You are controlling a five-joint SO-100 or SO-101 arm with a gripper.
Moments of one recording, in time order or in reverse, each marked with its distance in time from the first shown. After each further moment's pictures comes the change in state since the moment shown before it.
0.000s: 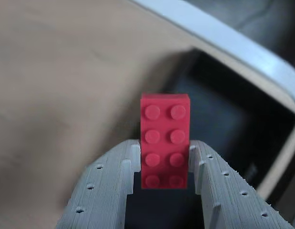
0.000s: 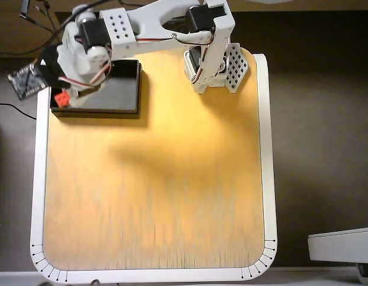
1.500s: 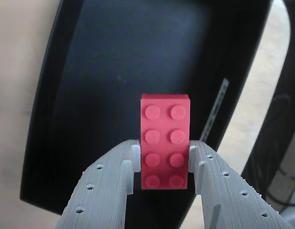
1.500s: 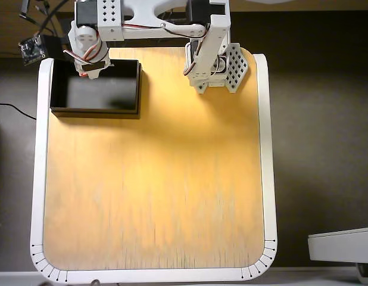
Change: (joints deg) arm 12.5 0.0 16.5 -5.2 1.1
